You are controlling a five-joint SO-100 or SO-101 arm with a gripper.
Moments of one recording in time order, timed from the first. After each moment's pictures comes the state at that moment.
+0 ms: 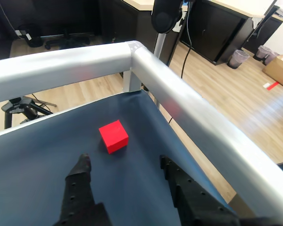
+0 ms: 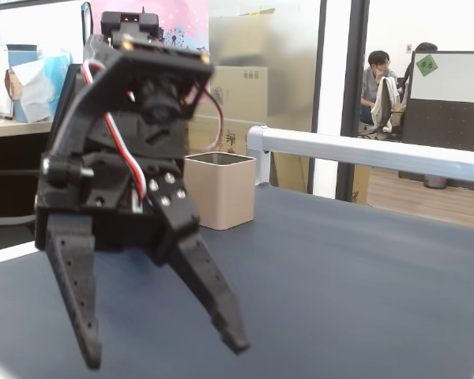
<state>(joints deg) 38.5 58.0 69.3 18.8 -98.3</state>
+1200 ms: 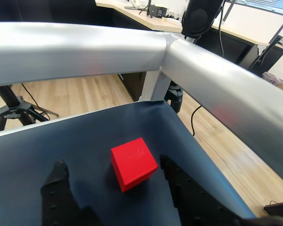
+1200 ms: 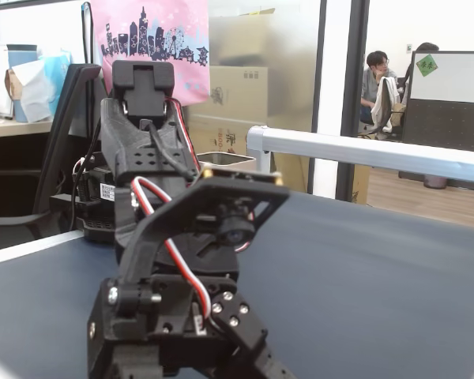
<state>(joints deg) 34.1 31.1 46.7 6.9 -99.3</state>
